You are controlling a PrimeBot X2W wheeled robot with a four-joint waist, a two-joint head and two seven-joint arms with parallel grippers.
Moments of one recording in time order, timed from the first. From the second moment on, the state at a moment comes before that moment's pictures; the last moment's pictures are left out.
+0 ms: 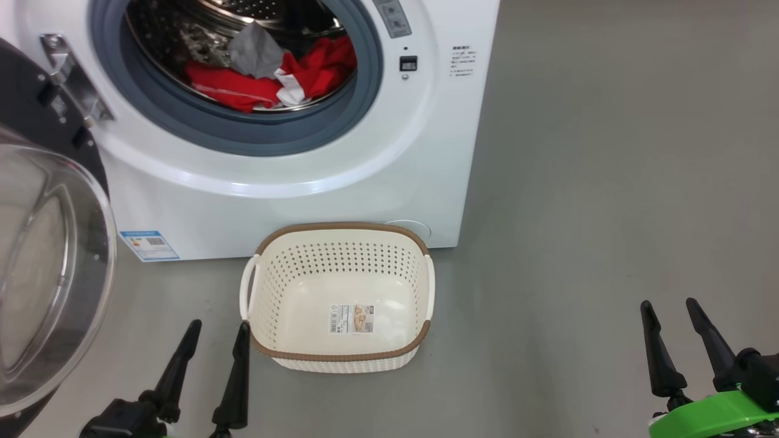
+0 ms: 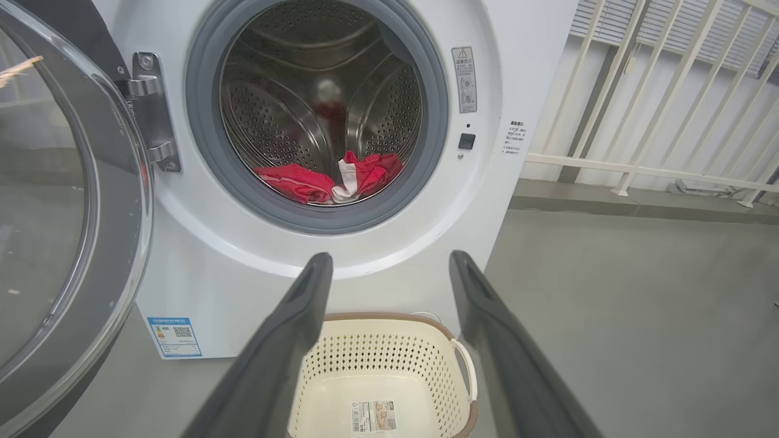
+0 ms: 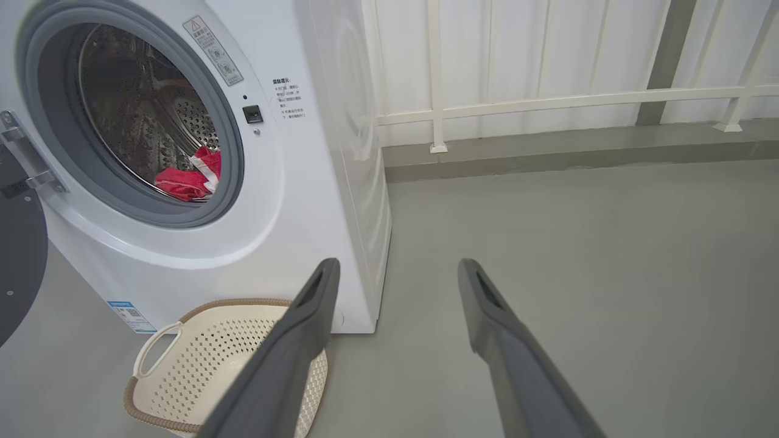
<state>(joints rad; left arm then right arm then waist) -0.02 0.08 -0.04 0.13 -0.28 -0.13 -0.26 0.04 -0.13 -0.09 0.22 0.36 0.12 -0.25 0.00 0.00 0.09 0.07</state>
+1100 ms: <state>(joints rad) -0.02 0.08 -0.06 0.13 -0.31 -0.13 -0.26 0.06 -0.12 -0.09 0.21 0.36 0.12 -0.25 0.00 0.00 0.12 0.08</state>
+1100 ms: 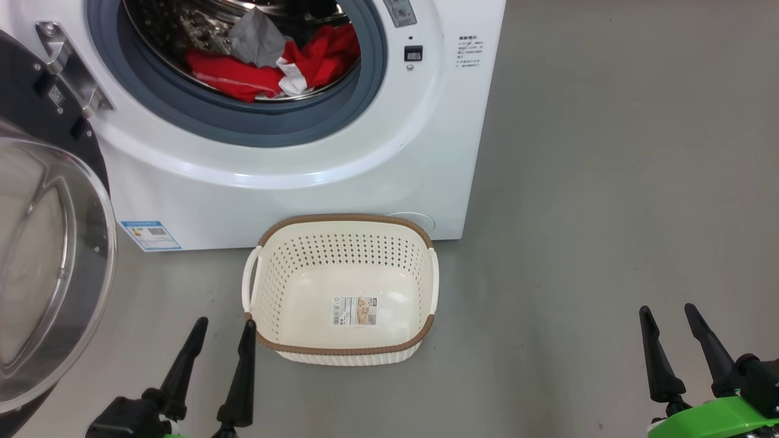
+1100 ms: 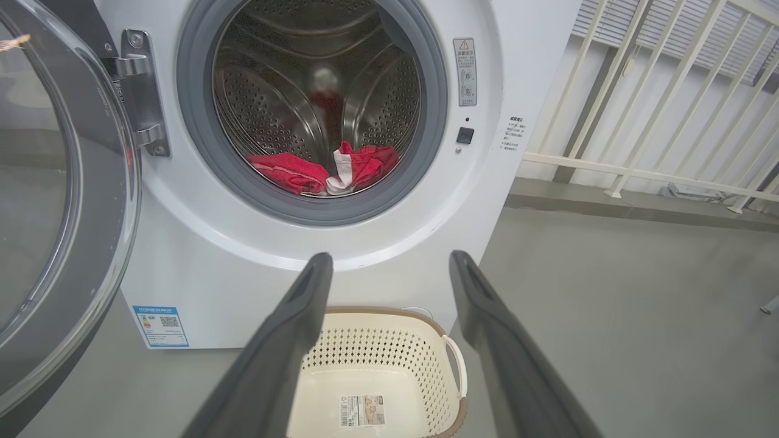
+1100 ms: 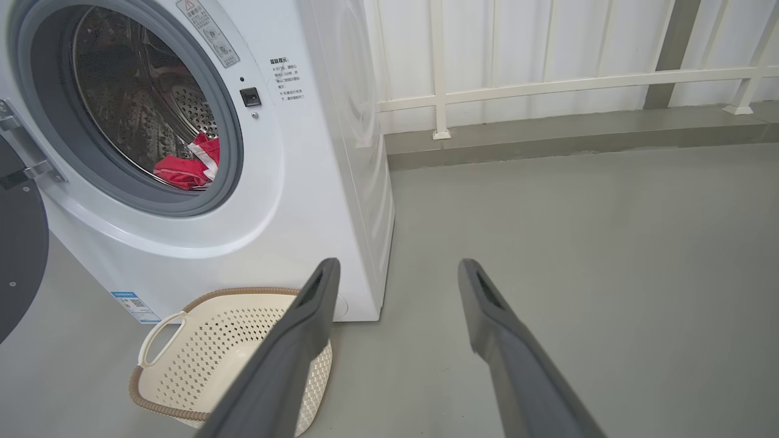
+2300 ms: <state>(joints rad) -0.04 0.09 -0.07 0.13 -0.33 -0.13 -0.26 0.05 -0.12 -0.07 0.20 0.36 0.12 -0.25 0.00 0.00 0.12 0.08</state>
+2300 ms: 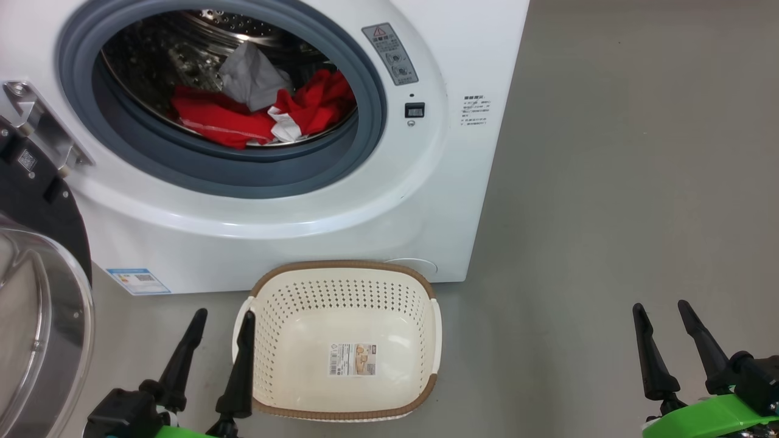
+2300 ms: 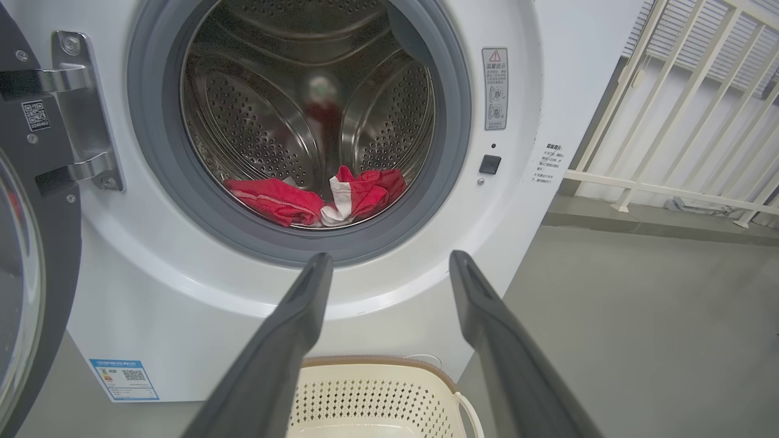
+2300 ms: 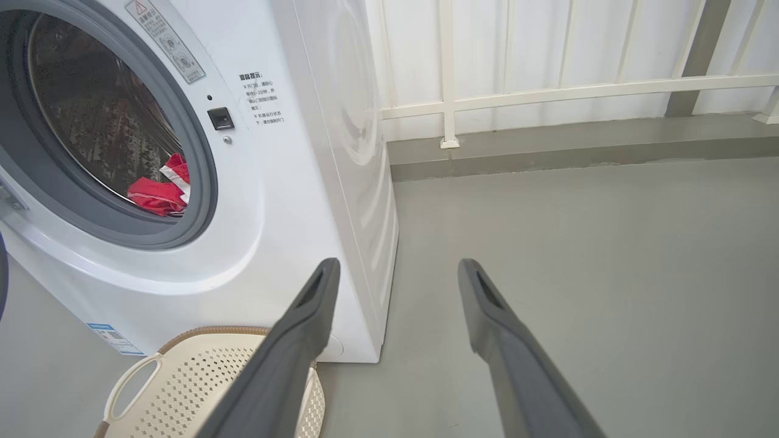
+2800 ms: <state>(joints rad) -0.06 0.07 -0.05 0.22 -0.34 -0.13 -0.26 0.04 -0.12 -0.06 0.20 0.36 0.12 -0.25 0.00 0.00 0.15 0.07</state>
